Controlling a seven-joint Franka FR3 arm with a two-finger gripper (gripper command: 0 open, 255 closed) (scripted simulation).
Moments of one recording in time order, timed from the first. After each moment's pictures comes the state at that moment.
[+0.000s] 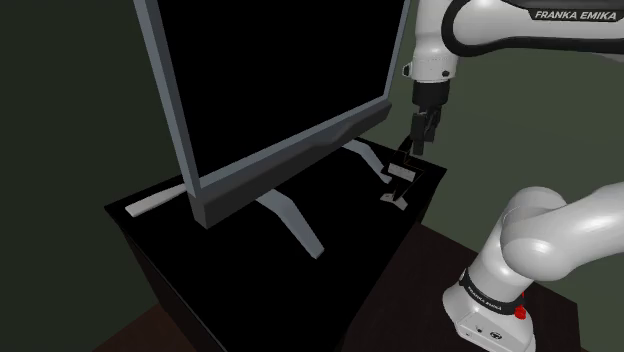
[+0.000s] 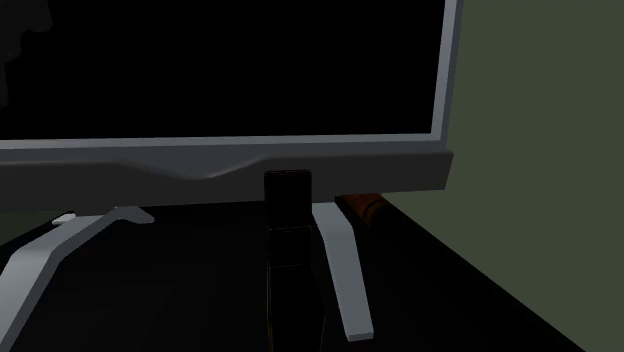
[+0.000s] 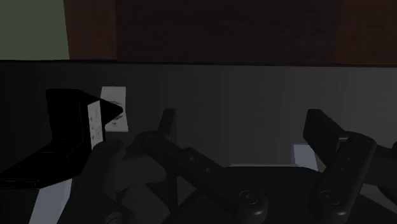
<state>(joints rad) 0.01 -0.74 -0.04 -2.35 -0.05 1.42 -0.05</state>
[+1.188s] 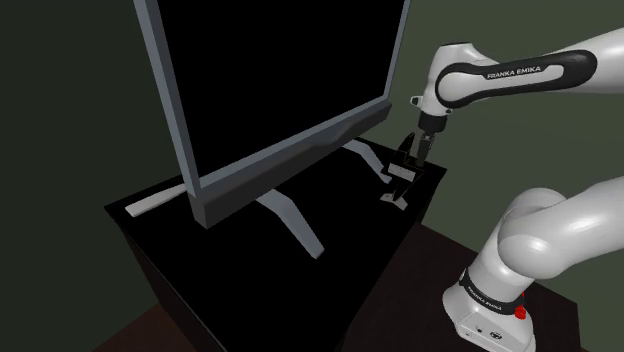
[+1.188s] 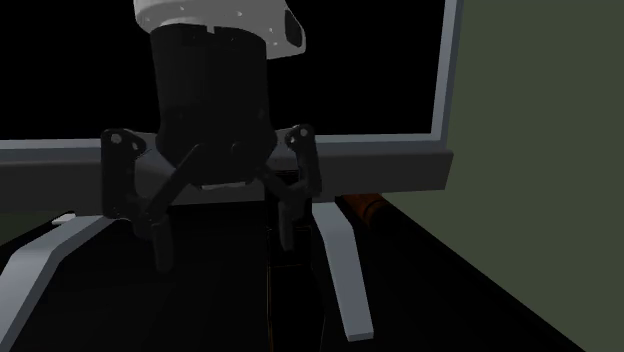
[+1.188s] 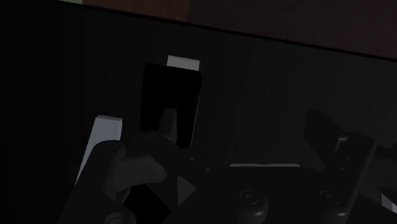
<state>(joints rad) -0.07 -0.65 -0.41 -2.57 -0.29 1.91 -0.48</state>
